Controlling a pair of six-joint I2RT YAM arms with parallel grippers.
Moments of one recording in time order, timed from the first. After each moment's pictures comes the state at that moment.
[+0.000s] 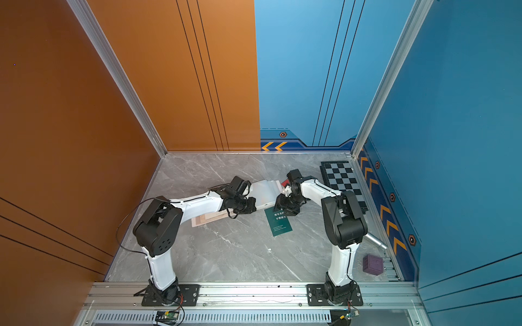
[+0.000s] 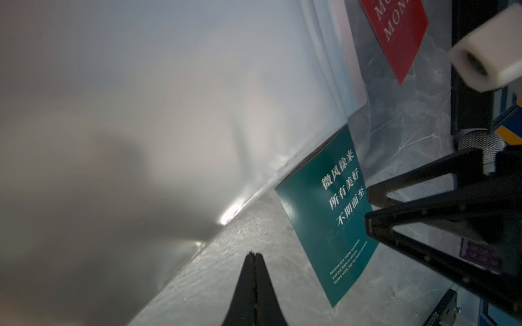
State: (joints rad) left arm -0.61 1.90 1.23 -0.33 0.28 -0.58; right arm 0.32 1.90 1.27 -0.77 -0.51 0.45
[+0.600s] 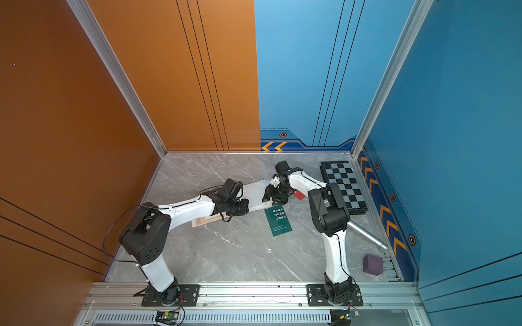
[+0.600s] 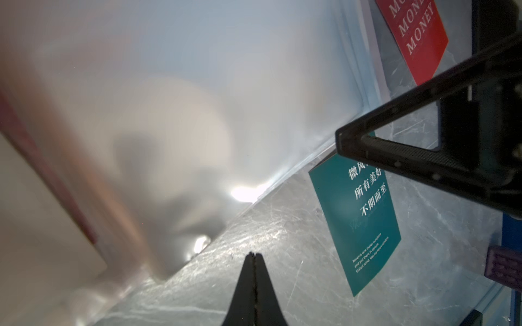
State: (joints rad) left arm -0.58 1.75 1.08 -0.32 0.18 -0.60; right arm 0.38 2.12 1.57 -0.78 -0.52 0.44
